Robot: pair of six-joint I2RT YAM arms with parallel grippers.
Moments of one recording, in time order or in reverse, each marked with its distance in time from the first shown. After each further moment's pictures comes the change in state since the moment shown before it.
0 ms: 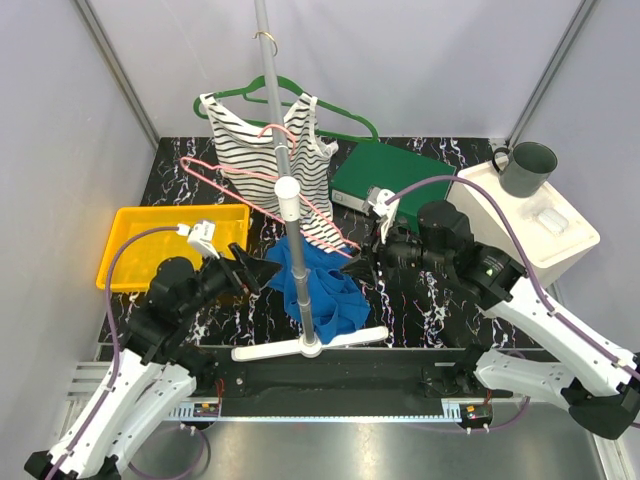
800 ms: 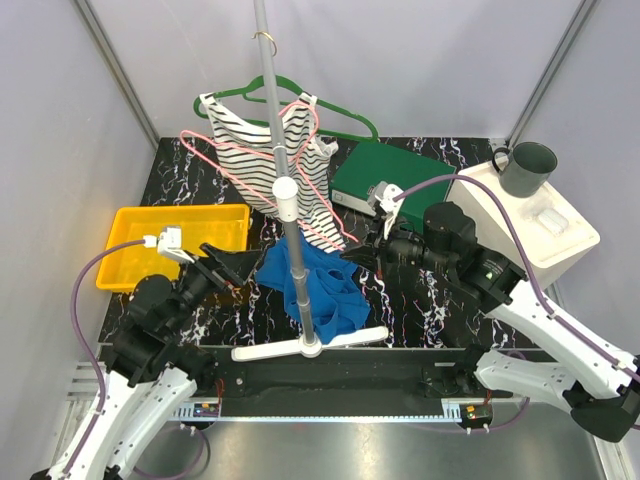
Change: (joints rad) left arm 0.000 -0.151 0.003 0.019 -0.186 -0.097; right arm 0.000 -0.039 -0.072 0.154 0.059 0.050
